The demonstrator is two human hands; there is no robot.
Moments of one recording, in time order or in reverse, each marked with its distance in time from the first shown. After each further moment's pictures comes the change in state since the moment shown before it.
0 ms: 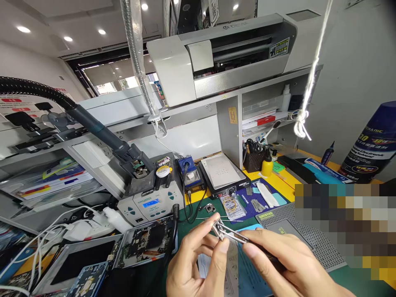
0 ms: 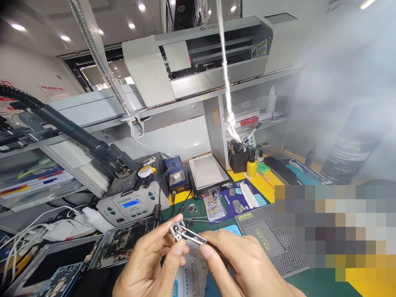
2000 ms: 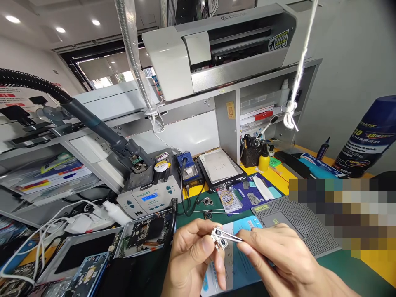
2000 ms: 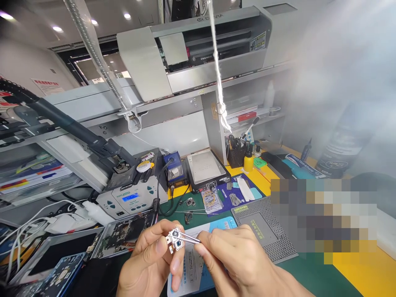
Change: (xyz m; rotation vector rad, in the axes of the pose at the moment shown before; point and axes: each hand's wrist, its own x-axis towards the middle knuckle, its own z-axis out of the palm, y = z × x) left_hand 0.028 -0.005 -0.033 -0.760 -0.681 -0.771; right_hand 0.037 -0.023 -0.017 0.121 0.039 -0.313
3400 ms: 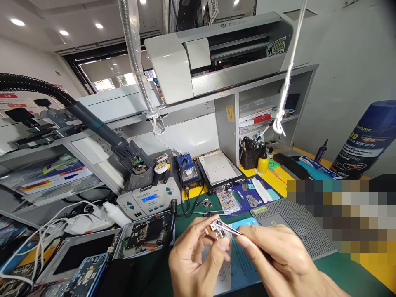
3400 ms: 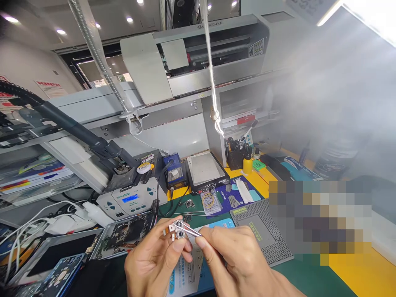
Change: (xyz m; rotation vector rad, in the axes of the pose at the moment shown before) left_hand 0.001 -0.021 0.030 0.536 0.437 0.497; right_hand 0.003 -0.002 0.002 0.056 0.069 0.063
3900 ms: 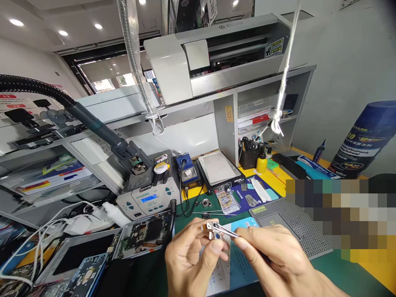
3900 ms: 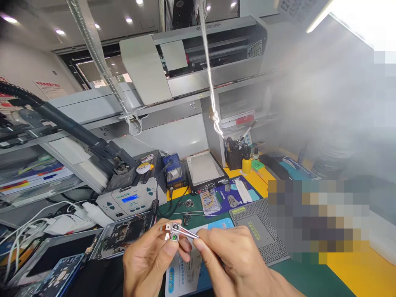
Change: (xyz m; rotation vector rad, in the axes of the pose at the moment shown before) left_hand 0.007 0.003 -0.013 -0.125 -0.193 -0.068; right_hand -0.001 -0.002 0.002 0.051 0.002 0.011
